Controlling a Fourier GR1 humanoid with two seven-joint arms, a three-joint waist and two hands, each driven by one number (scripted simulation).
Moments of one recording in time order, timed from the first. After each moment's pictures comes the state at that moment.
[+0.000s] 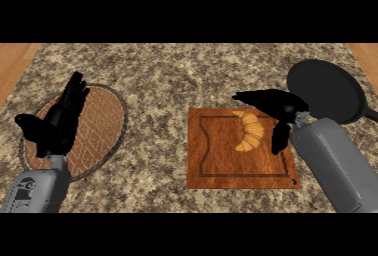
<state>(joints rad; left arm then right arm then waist) -0.23 0.21 0.06 -1.45 0.04 0.09 0.07 -0.61 -0.35 0.29 -1.13 0.86 0.59 -0.12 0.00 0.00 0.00</state>
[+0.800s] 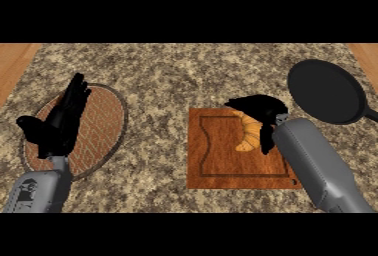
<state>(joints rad) -0.23 0.19 0.08 -1.46 0.01 0.07 0.06 -0.67 -0.24 0.28 -0.89 1.04 0.52 -0.19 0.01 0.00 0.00</state>
